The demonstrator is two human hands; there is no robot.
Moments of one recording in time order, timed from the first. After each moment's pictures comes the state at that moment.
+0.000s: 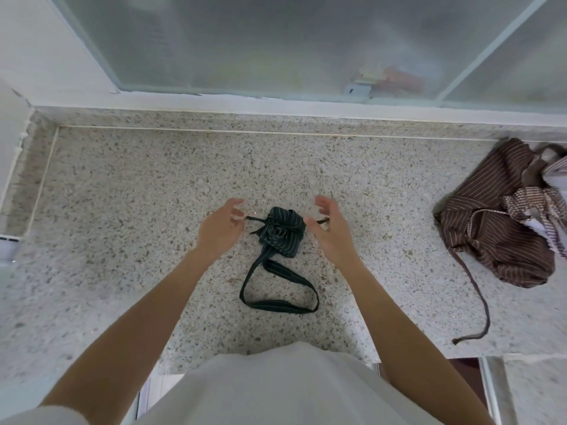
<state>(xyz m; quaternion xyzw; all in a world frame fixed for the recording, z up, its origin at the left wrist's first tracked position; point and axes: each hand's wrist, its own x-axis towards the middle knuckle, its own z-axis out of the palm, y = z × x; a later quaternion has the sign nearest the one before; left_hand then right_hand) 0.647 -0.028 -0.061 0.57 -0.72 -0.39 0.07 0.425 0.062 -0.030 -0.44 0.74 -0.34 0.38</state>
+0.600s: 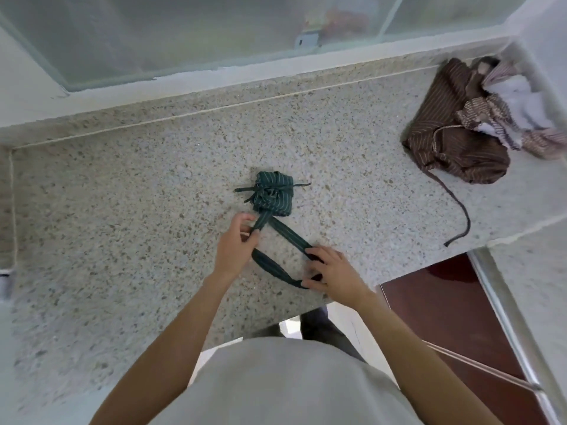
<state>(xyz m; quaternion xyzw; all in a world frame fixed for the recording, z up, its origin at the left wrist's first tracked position) 0.666 0.062 -0.059 0.51 -0.66 -0.54 0.12 0.489 0.232 -0.084 -0.65 0.71 -0.05 0.25</state>
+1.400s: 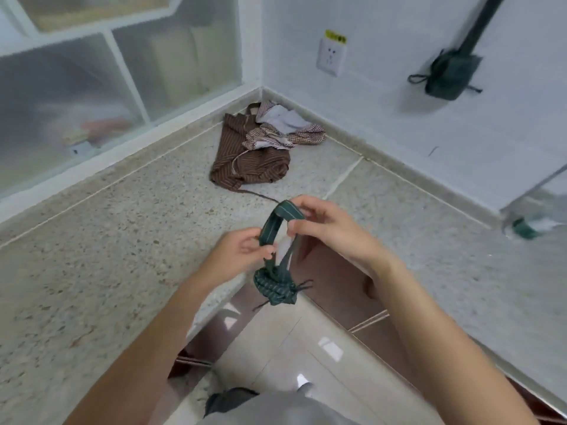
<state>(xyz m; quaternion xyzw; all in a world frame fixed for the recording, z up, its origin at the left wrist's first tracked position) 0.459 0.295 0.098 0.09 -0.80 -0.60 -0.02 0.362 0.472 0.168 -0.34 0.70 -0.55 0.29</state>
